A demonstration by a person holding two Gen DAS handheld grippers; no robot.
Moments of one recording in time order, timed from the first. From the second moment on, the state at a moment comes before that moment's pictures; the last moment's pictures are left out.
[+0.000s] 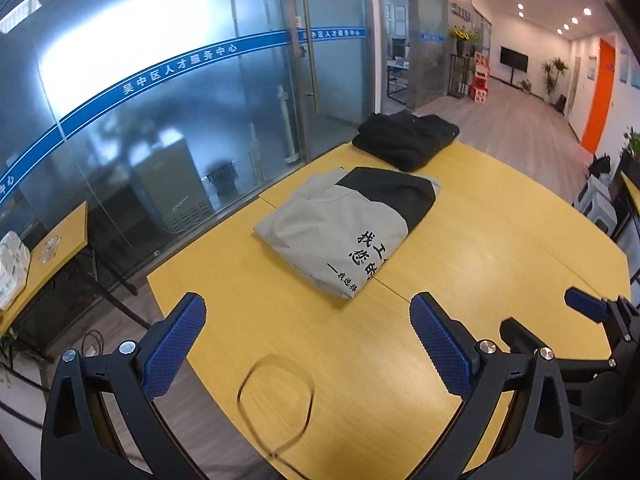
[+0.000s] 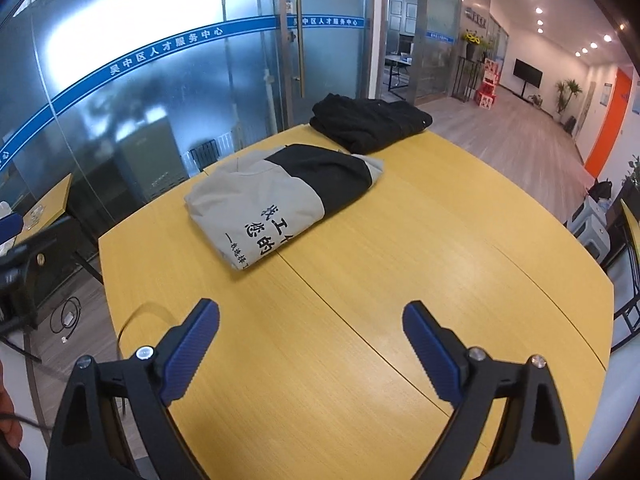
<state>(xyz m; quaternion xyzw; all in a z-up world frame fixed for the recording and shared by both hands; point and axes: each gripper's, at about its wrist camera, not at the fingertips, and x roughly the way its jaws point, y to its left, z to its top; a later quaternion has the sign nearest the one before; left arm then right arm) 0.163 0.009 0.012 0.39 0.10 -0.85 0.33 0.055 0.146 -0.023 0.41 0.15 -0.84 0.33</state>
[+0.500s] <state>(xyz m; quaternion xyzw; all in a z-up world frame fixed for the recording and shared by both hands) 0.089 -0.088 -0.043 0.45 0.13 -0.83 0.29 0.009 0.056 -0.055 0.45 0.18 -0.83 0.28</state>
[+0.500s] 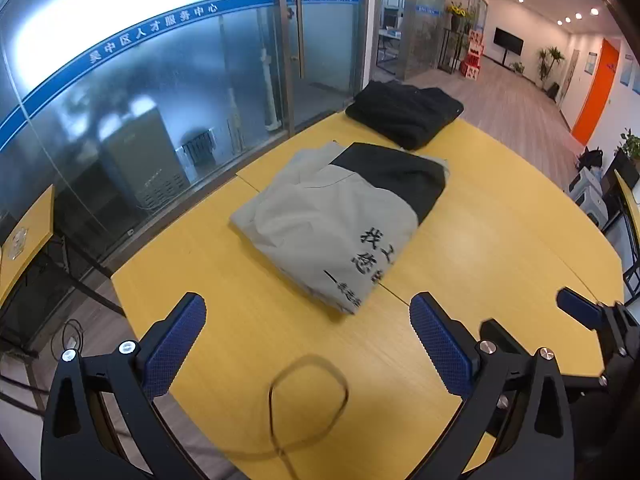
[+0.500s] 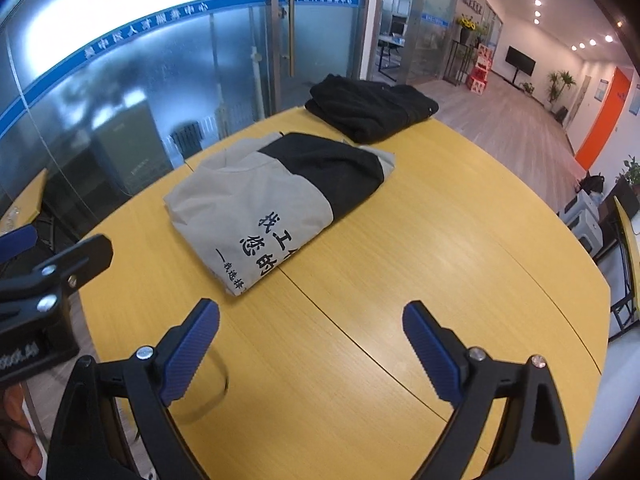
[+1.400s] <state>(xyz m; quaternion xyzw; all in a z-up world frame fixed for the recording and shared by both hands) 0.059 -0.130 -0.053 0.49 0.05 -0.82 0.28 -0.007 -0.006 -0.074 0.49 0.17 -0.82 0.24</state>
